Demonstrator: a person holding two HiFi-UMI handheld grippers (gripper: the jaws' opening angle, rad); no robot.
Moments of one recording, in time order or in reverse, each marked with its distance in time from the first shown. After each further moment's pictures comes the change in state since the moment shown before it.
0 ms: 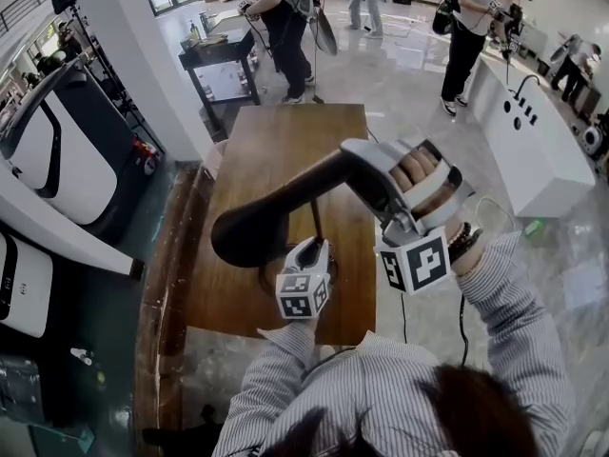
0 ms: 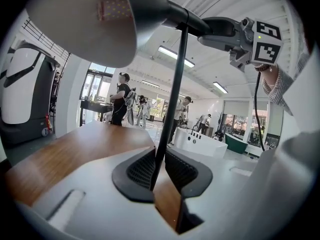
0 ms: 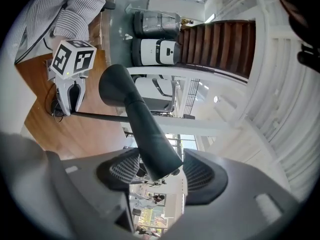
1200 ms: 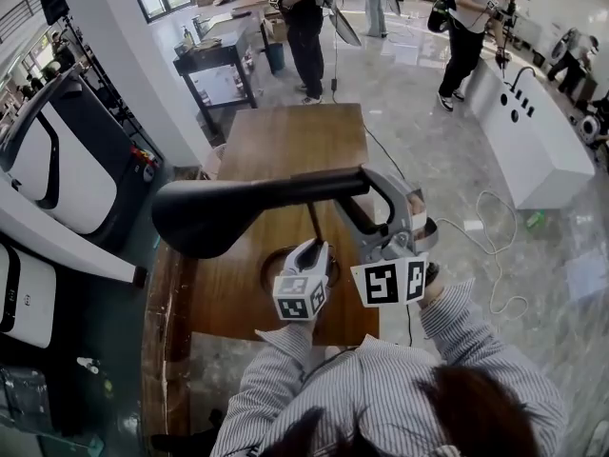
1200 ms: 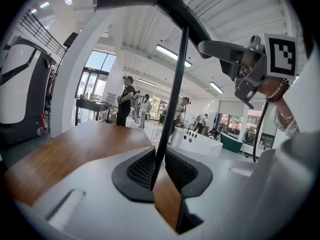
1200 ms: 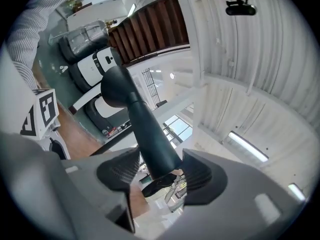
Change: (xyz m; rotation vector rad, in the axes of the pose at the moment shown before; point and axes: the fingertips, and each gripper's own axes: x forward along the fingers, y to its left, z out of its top) left arm -0.001 0.001 0.004 0.007 0.006 -0.048; right arm -0.007 0.038 -0.008 0.752 0.071 -0.139
